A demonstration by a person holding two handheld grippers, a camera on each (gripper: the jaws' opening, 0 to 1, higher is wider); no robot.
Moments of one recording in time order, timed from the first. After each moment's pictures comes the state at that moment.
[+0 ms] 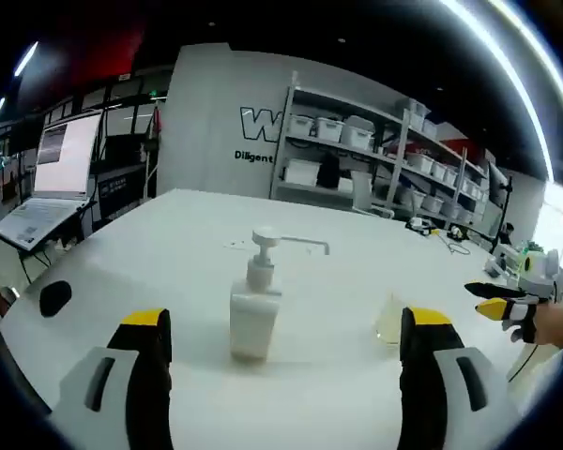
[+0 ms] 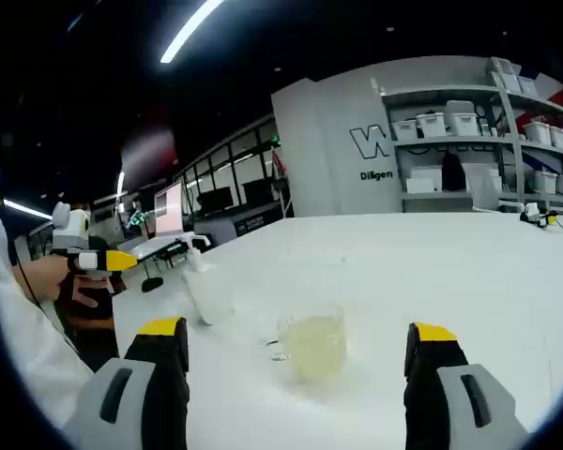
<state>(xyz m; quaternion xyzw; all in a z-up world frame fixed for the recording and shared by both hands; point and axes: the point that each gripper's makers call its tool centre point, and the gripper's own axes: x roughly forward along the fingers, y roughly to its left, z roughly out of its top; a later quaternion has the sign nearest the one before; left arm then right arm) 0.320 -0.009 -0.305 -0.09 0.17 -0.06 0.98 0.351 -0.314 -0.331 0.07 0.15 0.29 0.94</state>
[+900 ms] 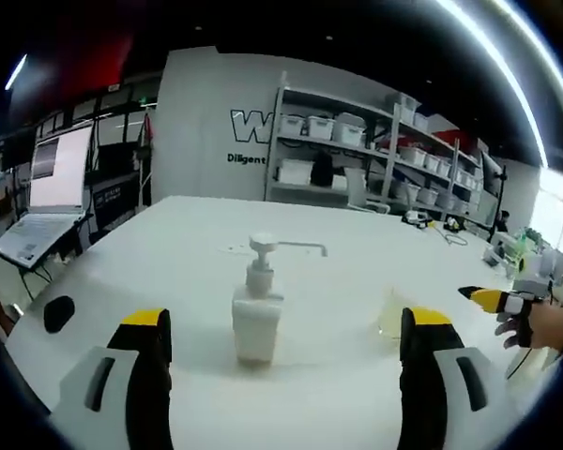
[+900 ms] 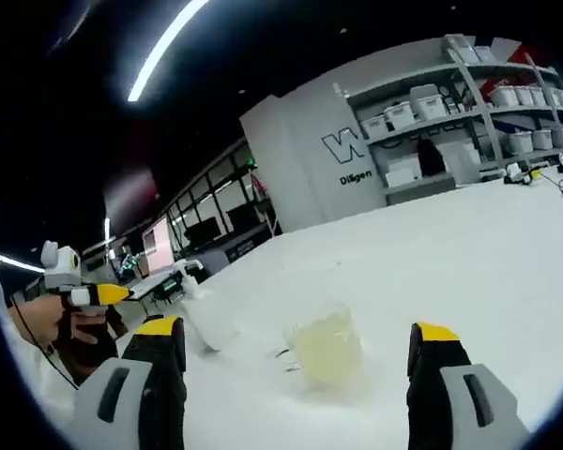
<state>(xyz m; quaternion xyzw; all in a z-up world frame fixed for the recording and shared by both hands) 0.318 -0.007 -0.300 -0.04 0.16 -0.07 0.98 0.346 -0.303 -0.335 0.16 0.12 0.25 0.95</state>
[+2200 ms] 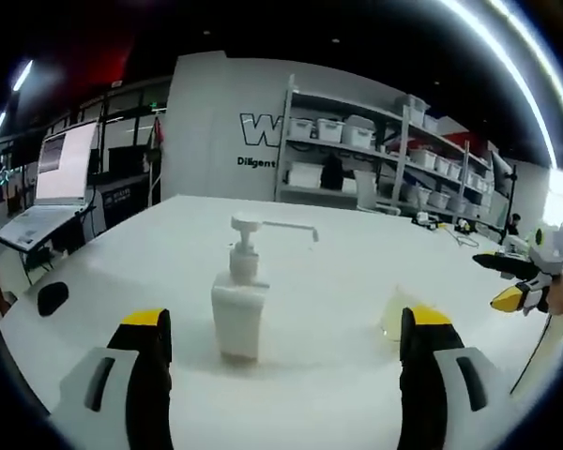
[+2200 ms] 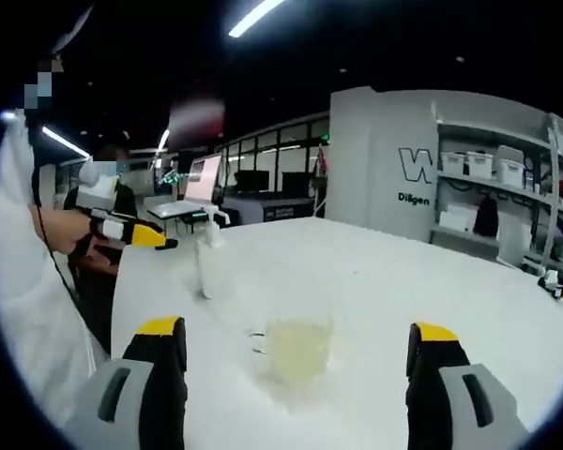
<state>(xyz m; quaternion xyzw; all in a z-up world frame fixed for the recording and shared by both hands) 0.329 -0.034 -0.333 -0.06 0.17 -0.04 0.98 0.357 -0.319 -0.343 -0.05 0.13 0.38 0.92</state>
